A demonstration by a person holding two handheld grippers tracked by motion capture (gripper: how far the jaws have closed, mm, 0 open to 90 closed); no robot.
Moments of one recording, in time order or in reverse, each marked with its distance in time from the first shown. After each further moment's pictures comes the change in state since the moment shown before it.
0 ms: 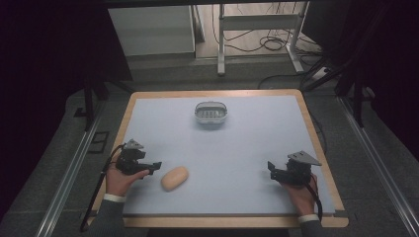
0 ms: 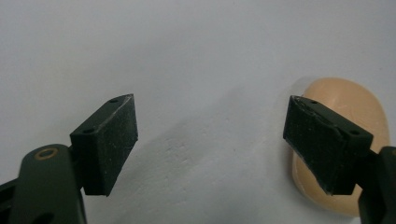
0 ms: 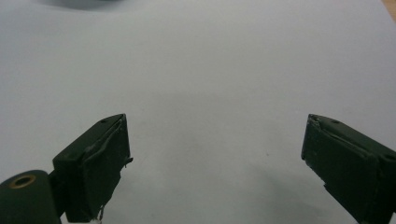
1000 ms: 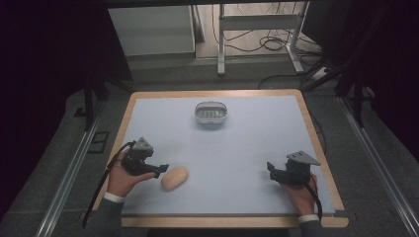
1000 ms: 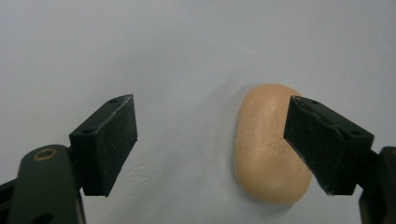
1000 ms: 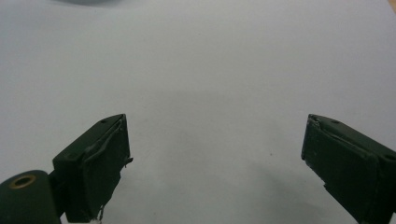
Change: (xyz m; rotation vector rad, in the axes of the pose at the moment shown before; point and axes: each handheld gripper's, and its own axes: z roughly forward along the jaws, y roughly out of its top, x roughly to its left) left arm -0.033 0.023 -0.018 0.025 -0.040 0.161; right arm 0.001 0.000 0.001 0.008 0.002 -0.013
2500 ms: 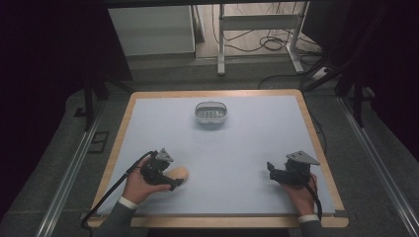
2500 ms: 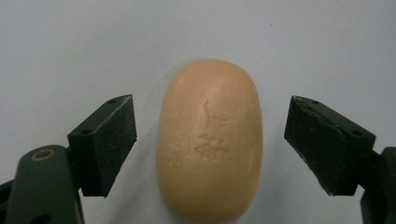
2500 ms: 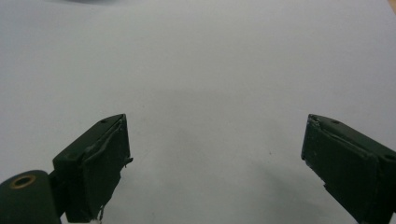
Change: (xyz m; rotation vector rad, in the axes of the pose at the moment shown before) left arm -0.041 0.000 0.040 0.127 -0.096 0.083; right arm 0.000 0.000 0.001 0.009 -0.008 0.000
